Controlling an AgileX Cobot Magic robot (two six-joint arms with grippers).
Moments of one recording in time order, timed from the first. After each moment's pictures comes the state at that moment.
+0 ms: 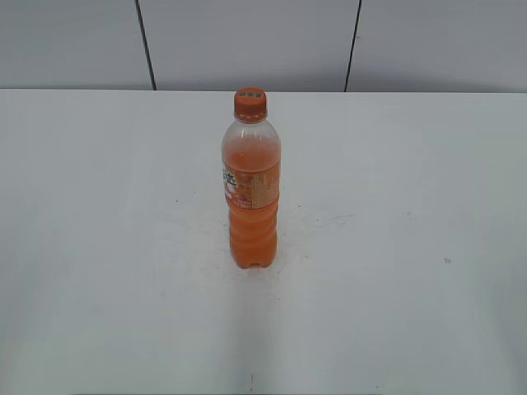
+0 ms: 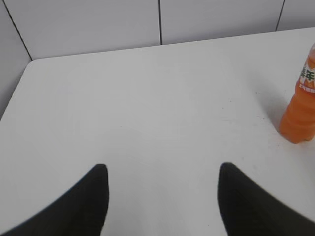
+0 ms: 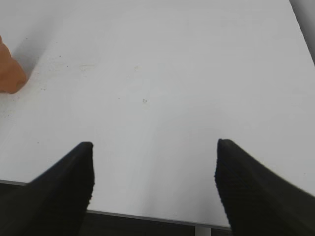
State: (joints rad) left arm 0.01 -0.01 -0.57 -0.08 1.04 0.10; right arm 0.11 -0.01 -0.44 0.03 1.02 -0.11
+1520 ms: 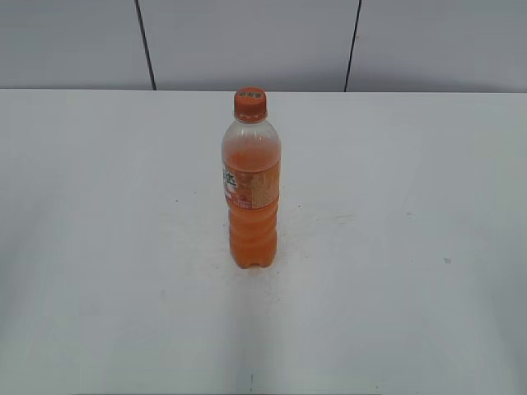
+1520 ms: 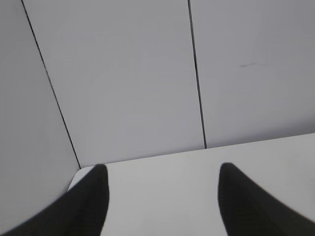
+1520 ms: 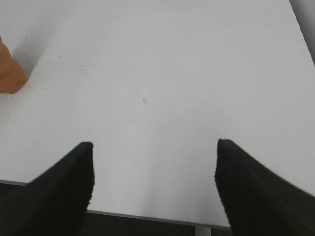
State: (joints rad) left arm 0.01 0.19 -0.46 0.03 0.36 0.10; right arm 0.11 -0.01 -0.44 0.03 1.02 -0.11
